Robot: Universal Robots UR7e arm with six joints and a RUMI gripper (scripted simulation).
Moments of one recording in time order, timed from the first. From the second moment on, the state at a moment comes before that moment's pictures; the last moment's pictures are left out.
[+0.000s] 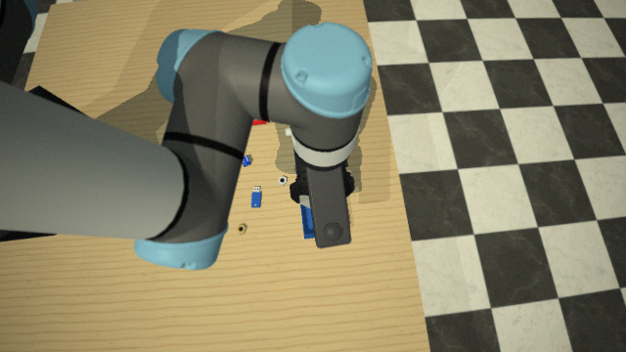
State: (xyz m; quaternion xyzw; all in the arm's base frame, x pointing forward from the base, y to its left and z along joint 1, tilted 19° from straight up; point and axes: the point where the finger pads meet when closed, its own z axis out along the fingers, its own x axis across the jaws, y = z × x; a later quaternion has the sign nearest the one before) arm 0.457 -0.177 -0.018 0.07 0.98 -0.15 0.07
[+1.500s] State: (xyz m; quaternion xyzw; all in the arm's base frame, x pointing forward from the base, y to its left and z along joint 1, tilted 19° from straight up) arm 0.389 0.052 -0.091 -0.52 0.84 -0.16 -0.04
